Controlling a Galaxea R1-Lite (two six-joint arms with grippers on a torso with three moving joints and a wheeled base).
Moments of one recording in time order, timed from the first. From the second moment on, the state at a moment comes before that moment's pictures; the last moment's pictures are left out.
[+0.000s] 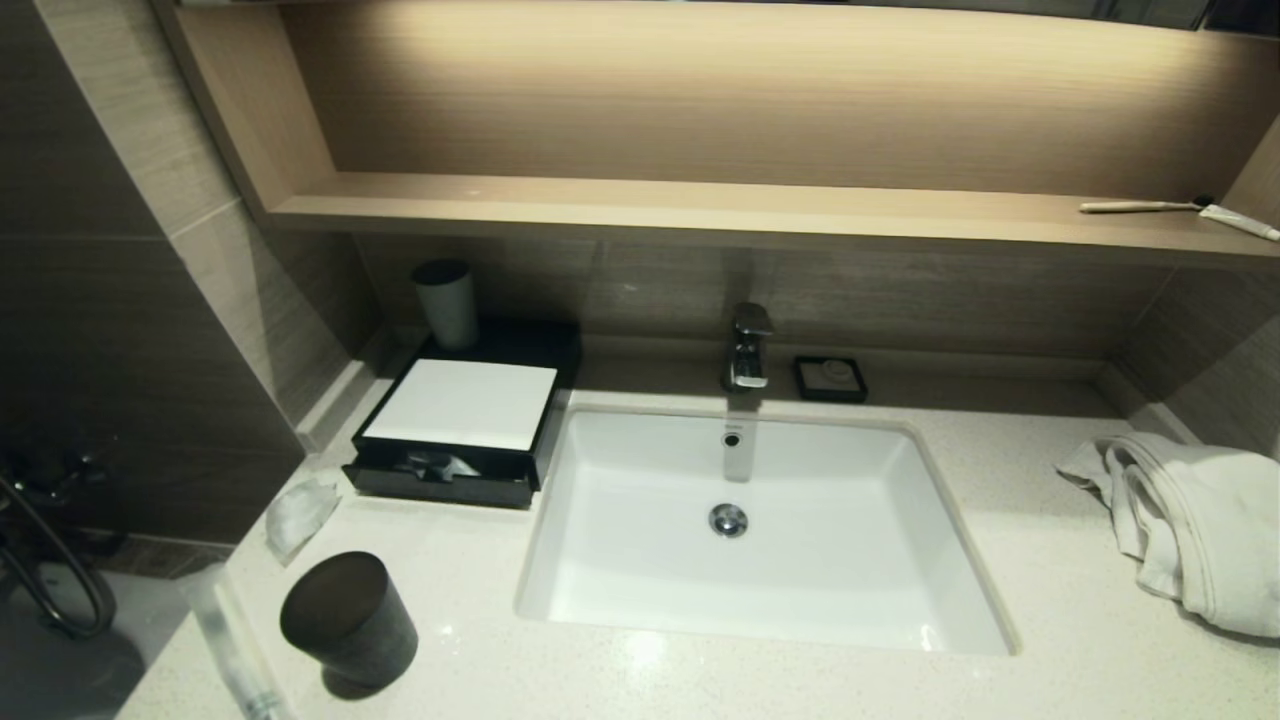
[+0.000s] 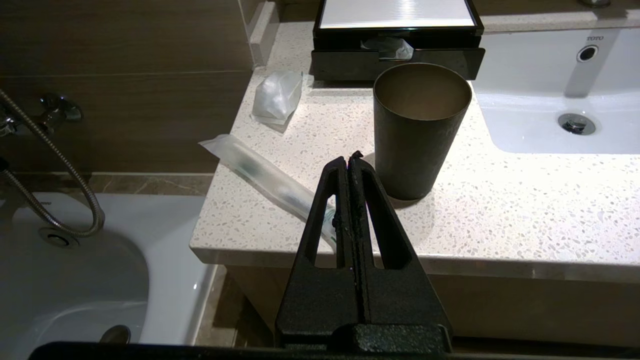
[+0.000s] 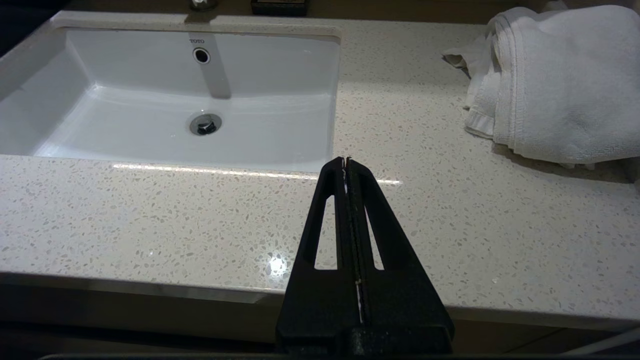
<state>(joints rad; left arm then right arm) -0.01 0.00 0.00 0.00 -0.01 0.09 0.00 0.00 0.00 0.00 0.00 0.00</state>
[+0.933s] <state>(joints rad) -0.01 0.00 -0.20 0.08 -0.02 0.09 0.00 0.00 0.00 0.00 0.00 0.00</state>
